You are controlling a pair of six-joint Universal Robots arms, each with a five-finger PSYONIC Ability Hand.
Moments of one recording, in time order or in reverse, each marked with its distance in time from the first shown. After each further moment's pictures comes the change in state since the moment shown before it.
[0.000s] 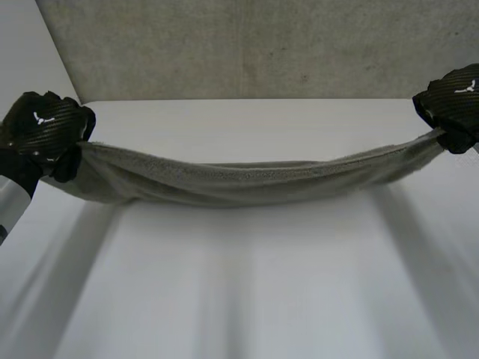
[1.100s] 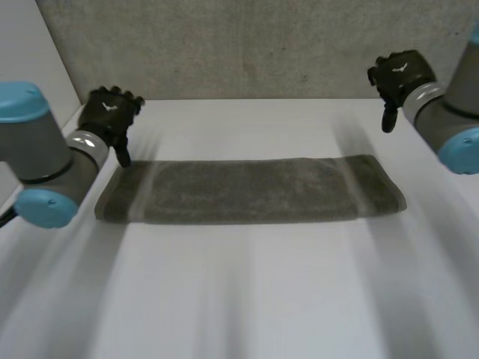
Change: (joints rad) left arm -0.215 -0.687 0.706 -0.148 -0.313 0.014; right arm 0.225 0.691 -0.781 -0.039 0.333 0.199; left_hand -1.143 -1.242 -1.290 -1.247 -1.224; right_hand -0.963 -1.088 -1.102 -1.086 -1.056
